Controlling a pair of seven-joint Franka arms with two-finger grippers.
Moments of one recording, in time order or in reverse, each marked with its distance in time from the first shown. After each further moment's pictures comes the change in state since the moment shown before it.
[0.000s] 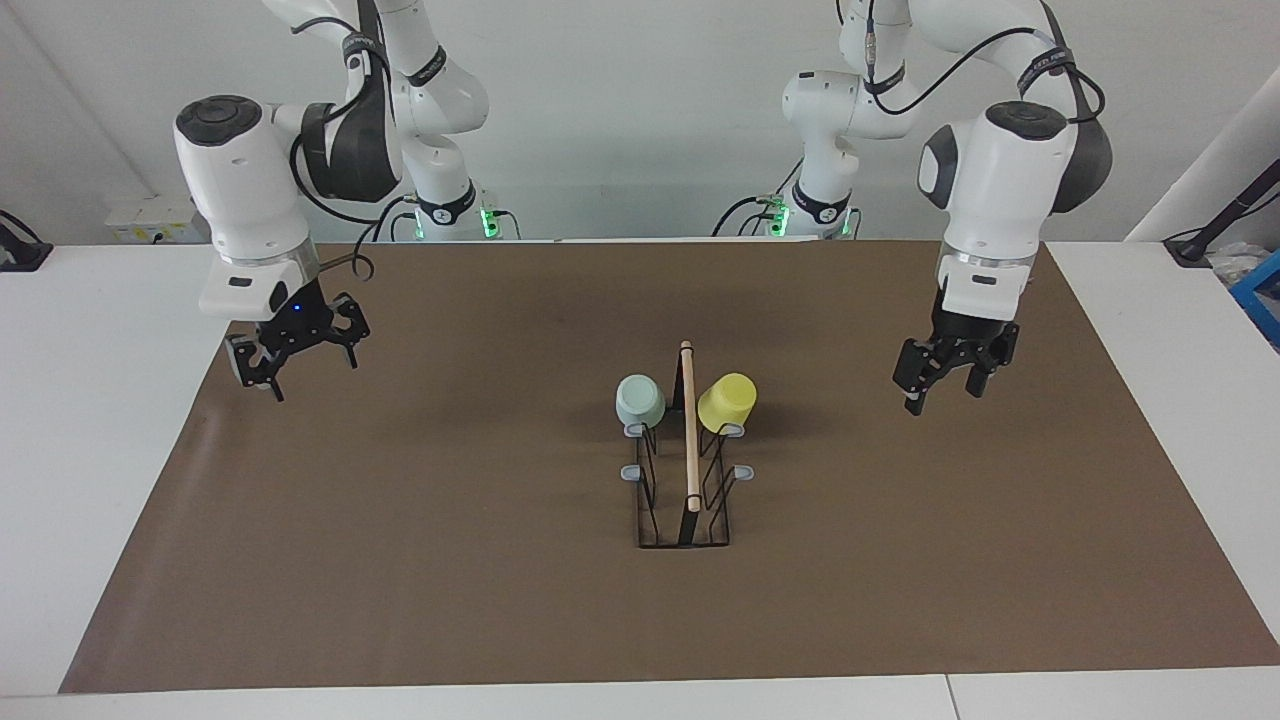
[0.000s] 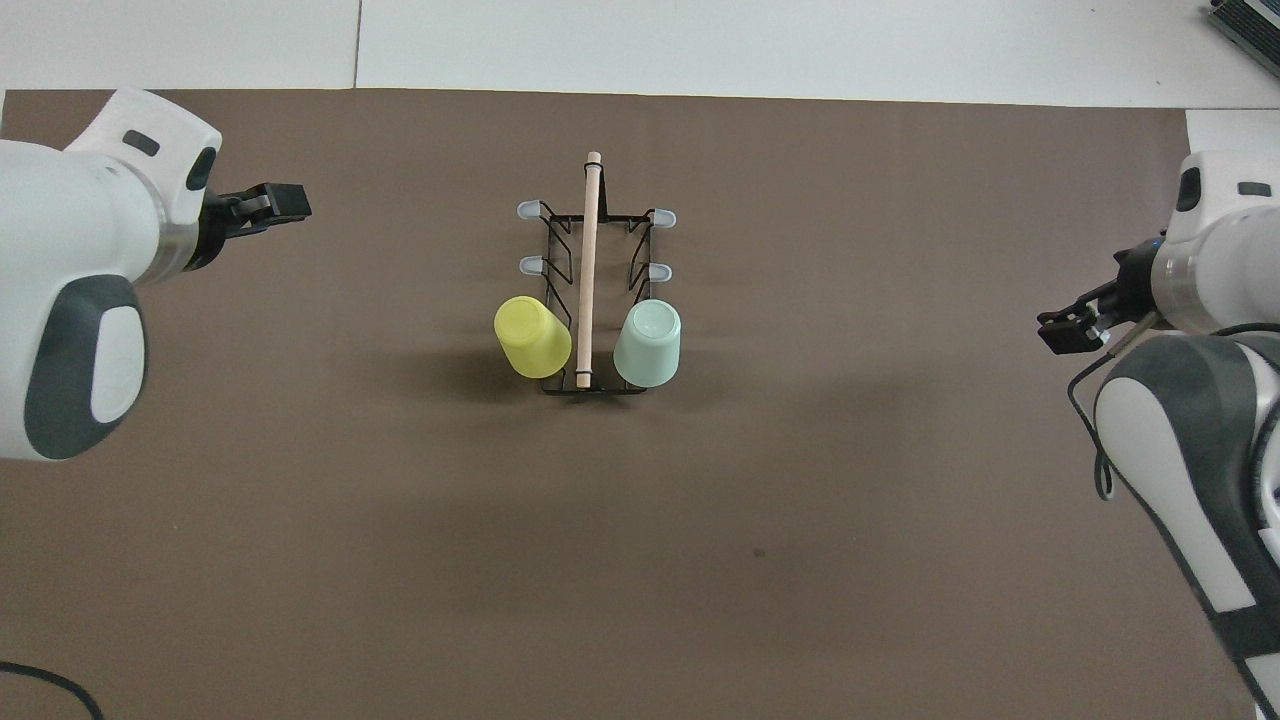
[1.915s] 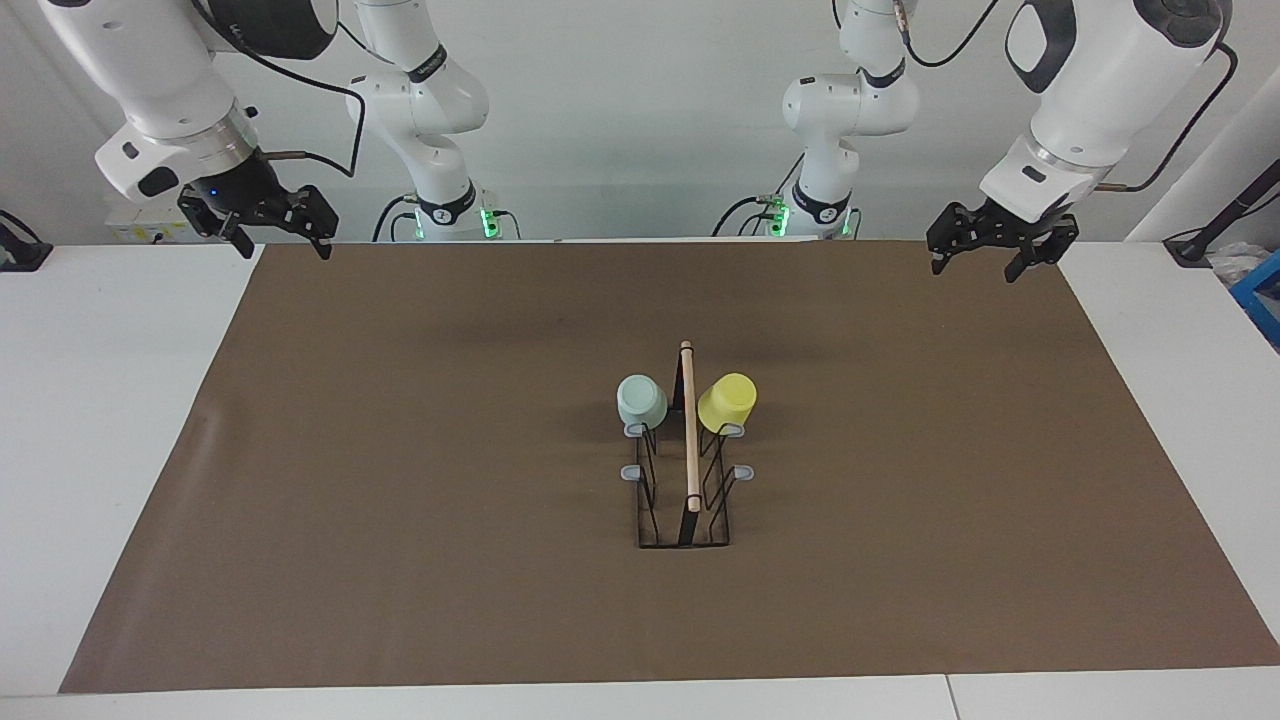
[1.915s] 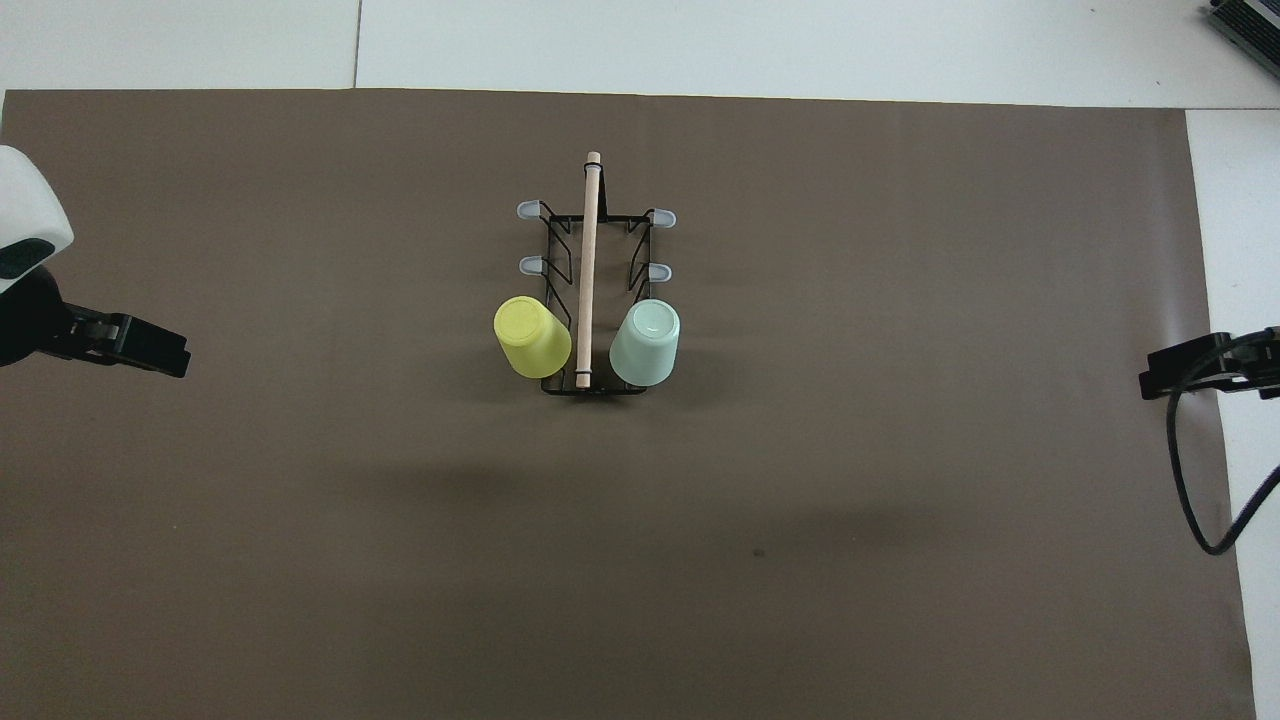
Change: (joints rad) left arm 0.179 -0.092 -0.126 0.202 -0.068 -0.691 0.473; right arm -0.019 -0.069 -0.010 0.253 0.072 -0.580 0.512
